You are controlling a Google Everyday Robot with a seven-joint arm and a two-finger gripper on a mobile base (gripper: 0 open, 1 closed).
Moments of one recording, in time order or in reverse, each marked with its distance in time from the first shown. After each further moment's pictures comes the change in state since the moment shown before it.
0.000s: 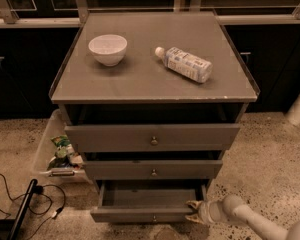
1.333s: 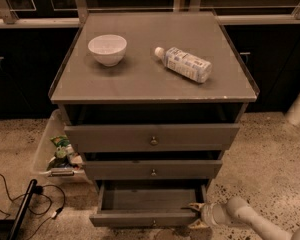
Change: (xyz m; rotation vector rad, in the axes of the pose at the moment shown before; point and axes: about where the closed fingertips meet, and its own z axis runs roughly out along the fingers) arm 0.001 0.013 -0.009 -0.010 -0.026 0.005
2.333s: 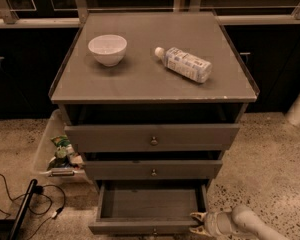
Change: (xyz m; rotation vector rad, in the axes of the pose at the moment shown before) arm 0.002 0.037 -0.011 -0.033 -0.039 0.003
